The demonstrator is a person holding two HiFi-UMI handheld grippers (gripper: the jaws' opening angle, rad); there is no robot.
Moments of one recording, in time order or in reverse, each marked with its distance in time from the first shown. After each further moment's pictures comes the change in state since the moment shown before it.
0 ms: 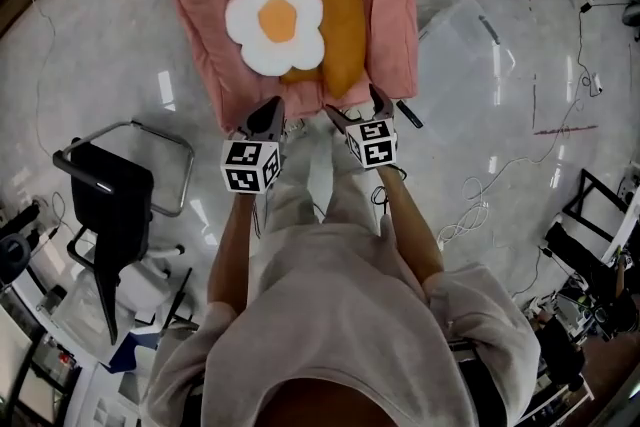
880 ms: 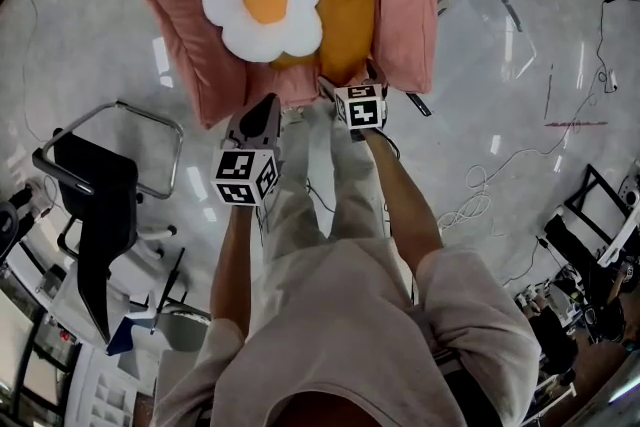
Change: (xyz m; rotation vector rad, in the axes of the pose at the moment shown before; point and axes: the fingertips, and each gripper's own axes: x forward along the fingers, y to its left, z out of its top) left arm 0.059 0.021 -0.055 -0.084 0.027 0.039; right arm 0.145 -0.050 -0.086 0.110 0.178 -0.029
